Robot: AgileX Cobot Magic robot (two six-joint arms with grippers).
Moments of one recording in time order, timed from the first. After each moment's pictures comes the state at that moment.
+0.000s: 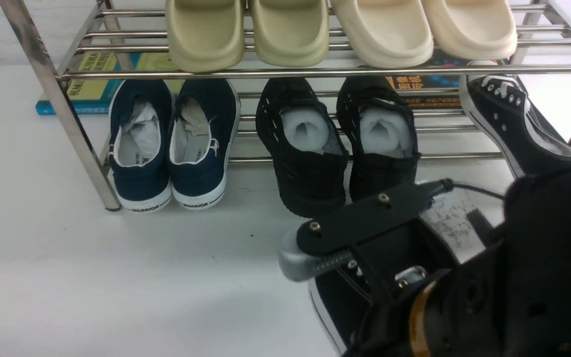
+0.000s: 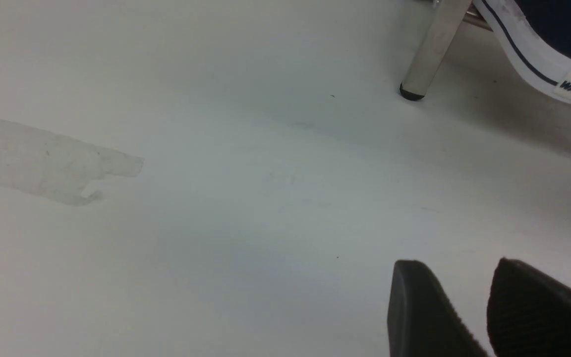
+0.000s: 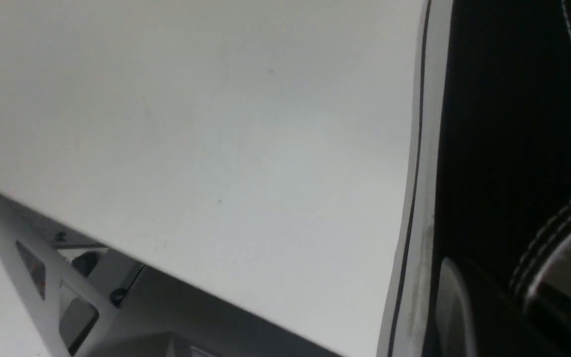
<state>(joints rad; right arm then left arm) 1.27 1.45 -1.27 -0.21 1.18 0.92 0.04 -0.01 0.01 0.12 0.40 -0.37</state>
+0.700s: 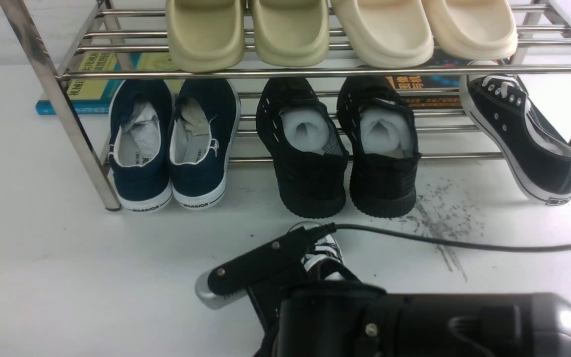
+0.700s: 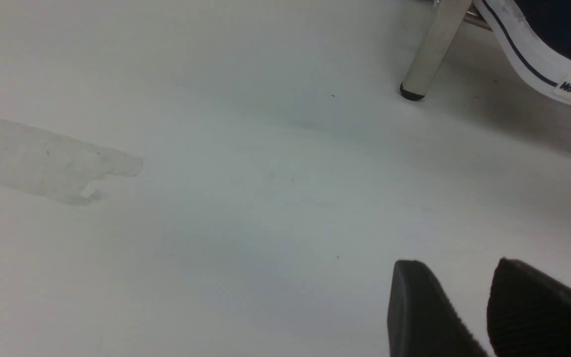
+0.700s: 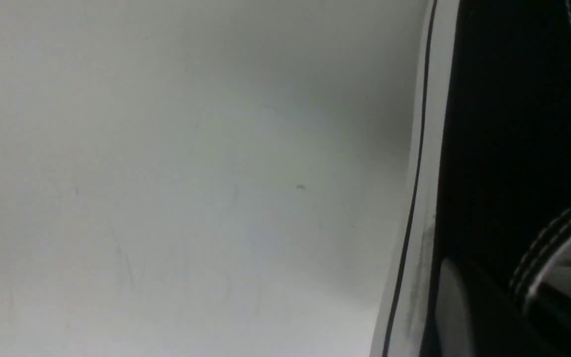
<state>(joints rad) 1.25 1.76 -1.27 -0.38 0.92 1.09 0.04 -0.01 0.01 0.12 0.40 -0.37</state>
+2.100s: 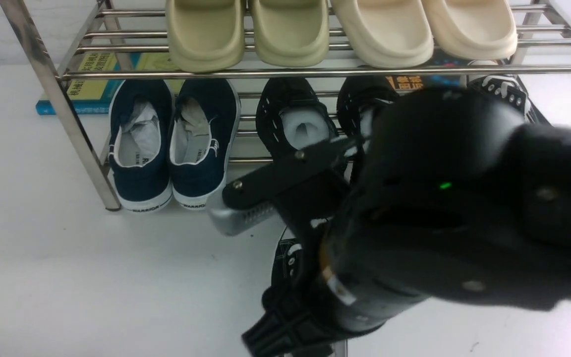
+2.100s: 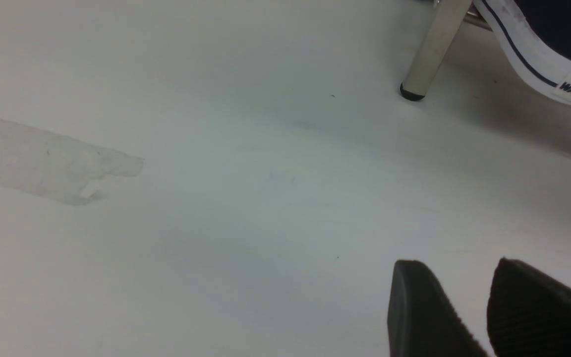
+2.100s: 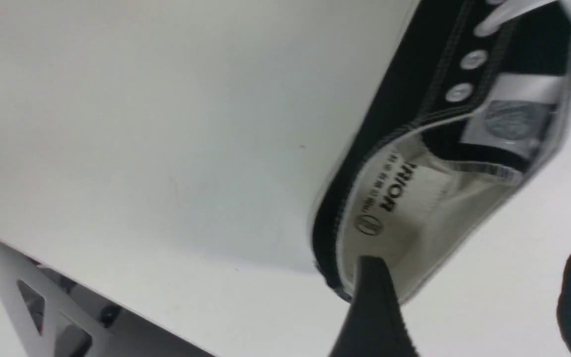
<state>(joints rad) 1.18 1.59 -1.47 -0.20 1.20 0.70 0.04 -0.01 0.01 0.12 0.40 -0.37</state>
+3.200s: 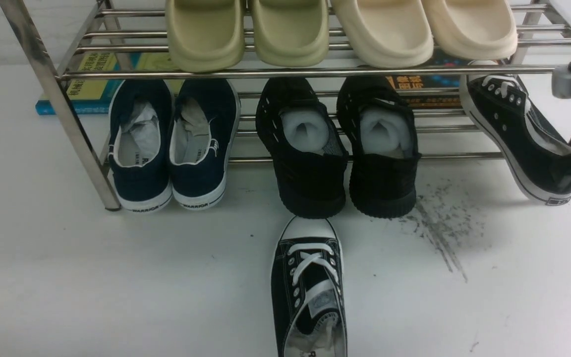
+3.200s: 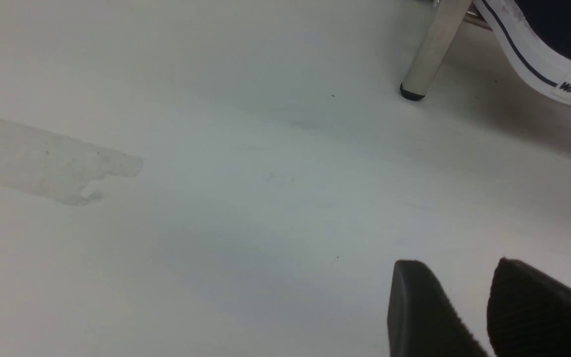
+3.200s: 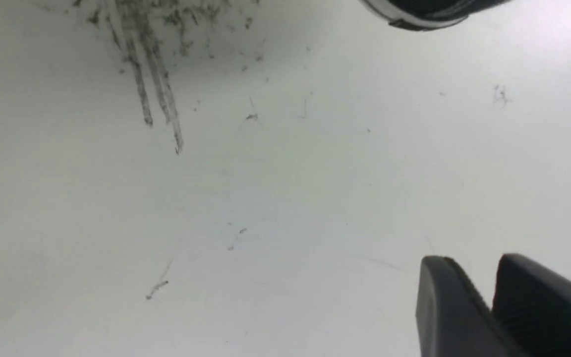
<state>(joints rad) 0.23 1.44 -1.26 -0.14 1.19 0.22 0.04 -0.01 0.01 0.12 0.40 -0.37</state>
